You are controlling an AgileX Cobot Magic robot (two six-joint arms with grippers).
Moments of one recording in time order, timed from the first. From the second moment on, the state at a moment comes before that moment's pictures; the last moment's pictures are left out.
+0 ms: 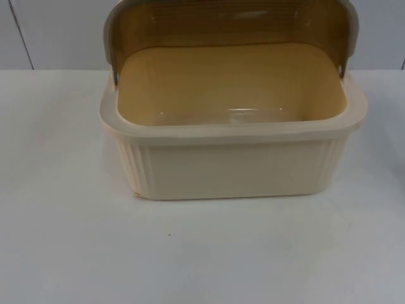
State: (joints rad) right arm 0.04 0.86 -0.95 -0.26 0.54 0.07; left arm -0.40 1.51 -1.45 -0.07 0.51 0.16
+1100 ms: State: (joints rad) right arm 0.04 0.86 -0.95 -0.26 0.54 0.08; left arm 0.05 1.29 -1.25 -0.08 0.56 0.06
